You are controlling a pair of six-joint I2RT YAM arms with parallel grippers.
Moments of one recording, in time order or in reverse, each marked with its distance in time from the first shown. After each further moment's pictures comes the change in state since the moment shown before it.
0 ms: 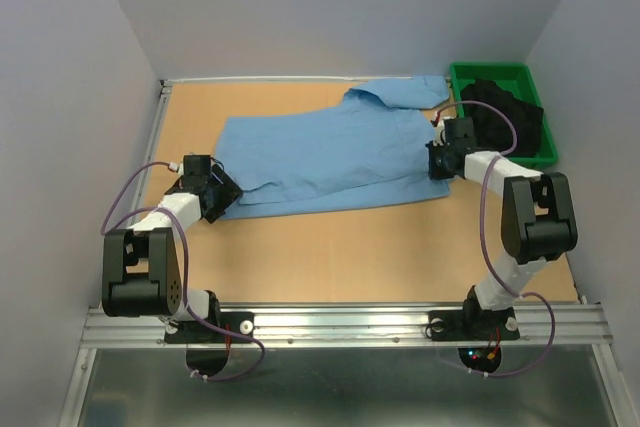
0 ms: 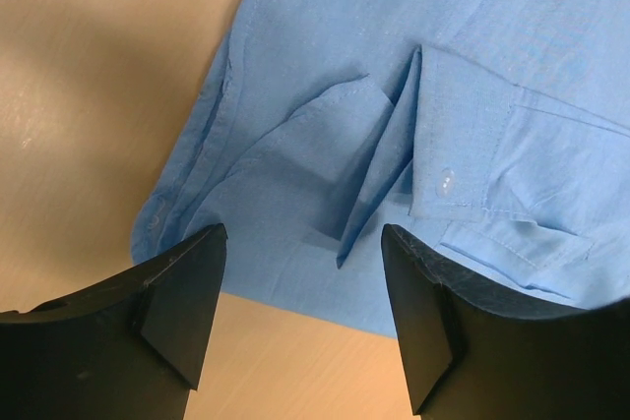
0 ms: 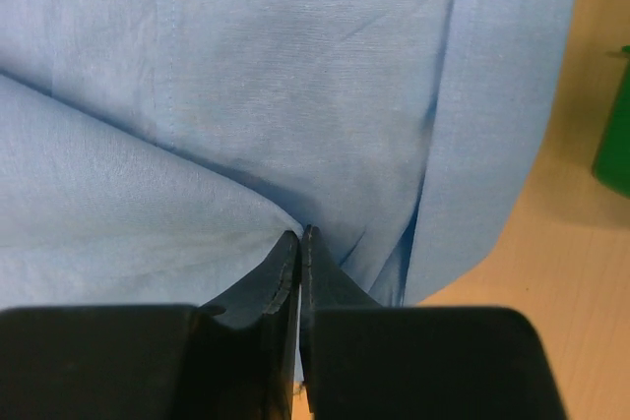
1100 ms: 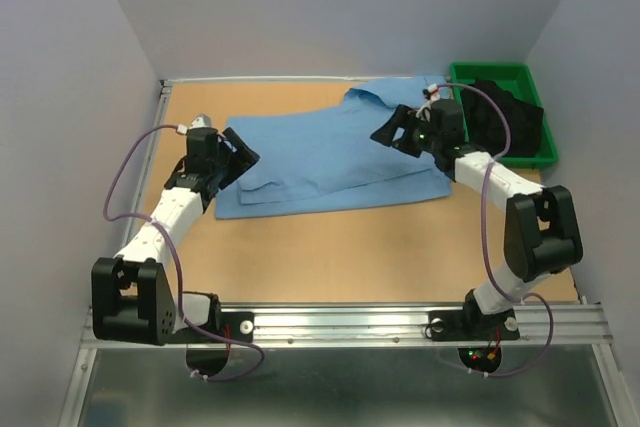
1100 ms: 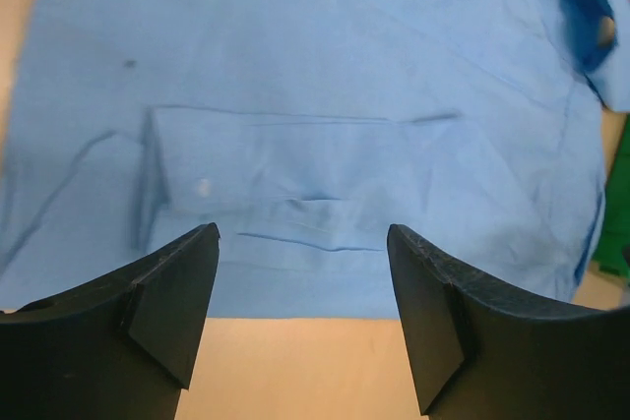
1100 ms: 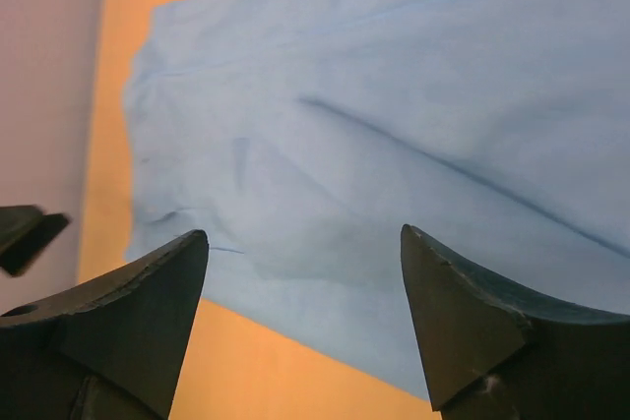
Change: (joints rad) left arm -0.110 -0.155 0.157 -0.007 0.042 -0.005; right arm 0.115 -0.121 0.037 0.259 -0.365 0.608
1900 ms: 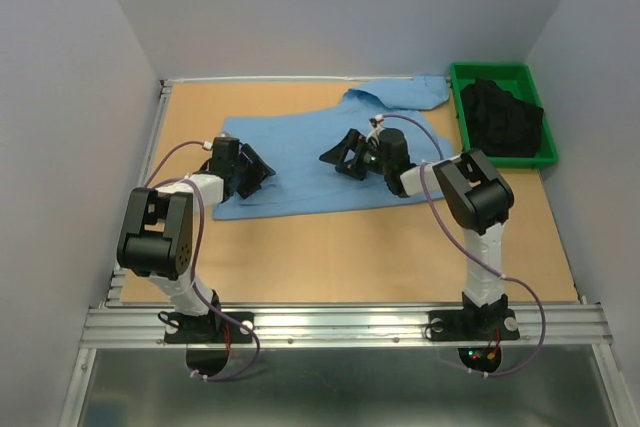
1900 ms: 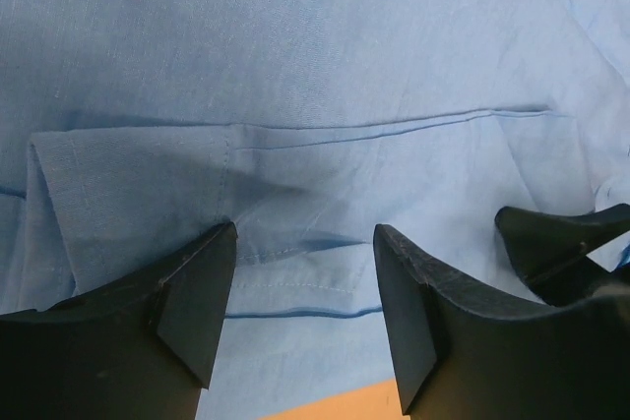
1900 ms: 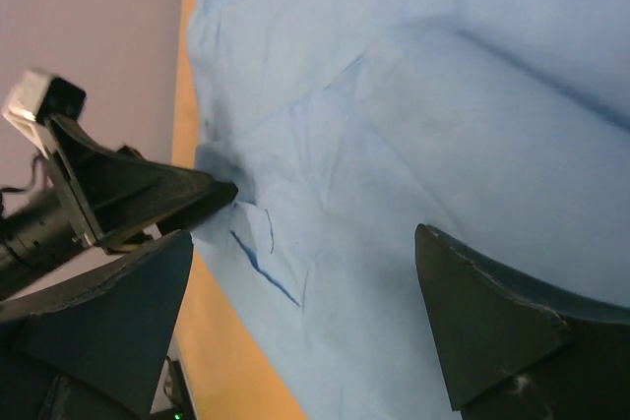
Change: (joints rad) left arm -0.055 0.407 -0.013 0.258 0.083 -0.113; right arm 0.256 0.500 0.030 0.614 -0.086 0.343
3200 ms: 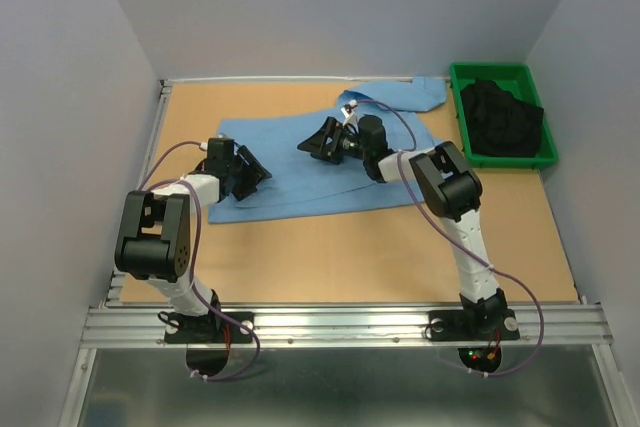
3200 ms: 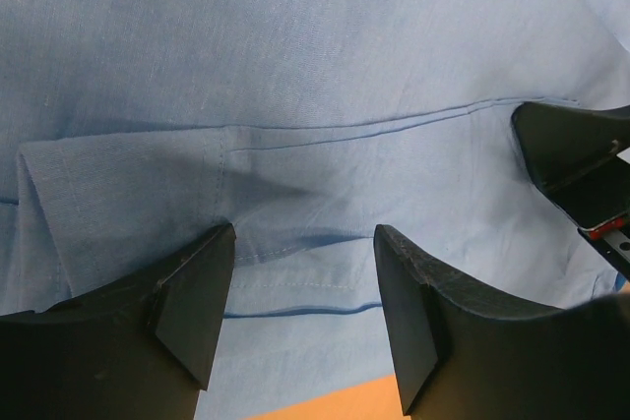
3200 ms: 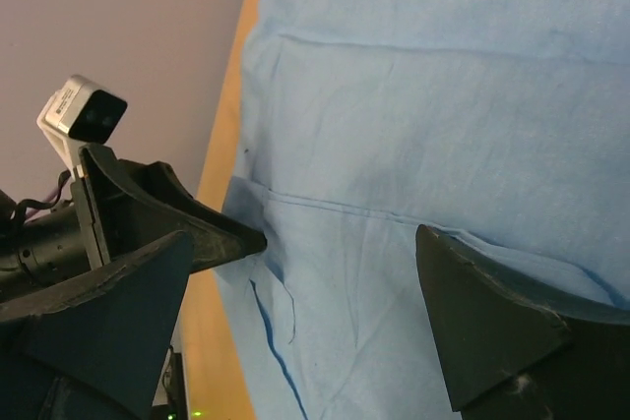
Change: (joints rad) left arm 0.034 -0.024 -0.008 -0.046 0.032 0.049; right arm 0.018 0.259 0.347 0.071 -0.136 0.010
